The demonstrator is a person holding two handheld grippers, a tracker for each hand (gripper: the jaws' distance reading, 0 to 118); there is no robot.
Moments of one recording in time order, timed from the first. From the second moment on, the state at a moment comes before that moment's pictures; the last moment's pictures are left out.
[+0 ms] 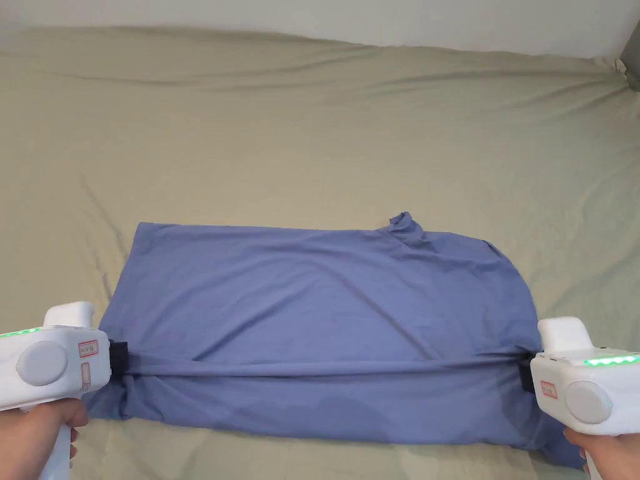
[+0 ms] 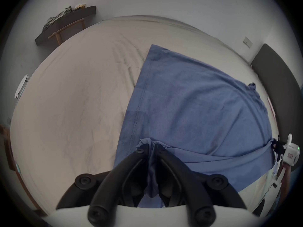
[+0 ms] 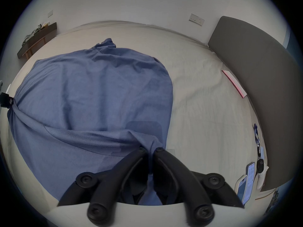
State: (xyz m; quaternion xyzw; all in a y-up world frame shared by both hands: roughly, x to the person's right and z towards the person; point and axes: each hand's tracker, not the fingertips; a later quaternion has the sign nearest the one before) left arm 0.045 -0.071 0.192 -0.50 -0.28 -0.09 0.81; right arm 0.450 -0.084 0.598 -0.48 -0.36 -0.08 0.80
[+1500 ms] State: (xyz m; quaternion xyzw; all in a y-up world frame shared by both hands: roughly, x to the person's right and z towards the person) left arm 0.026 -0.032 0.264 -0.37 -0.30 -0.16 0.87; right arm 0.290 0.103 0.630 -0.25 -0.37 0.09 0.89
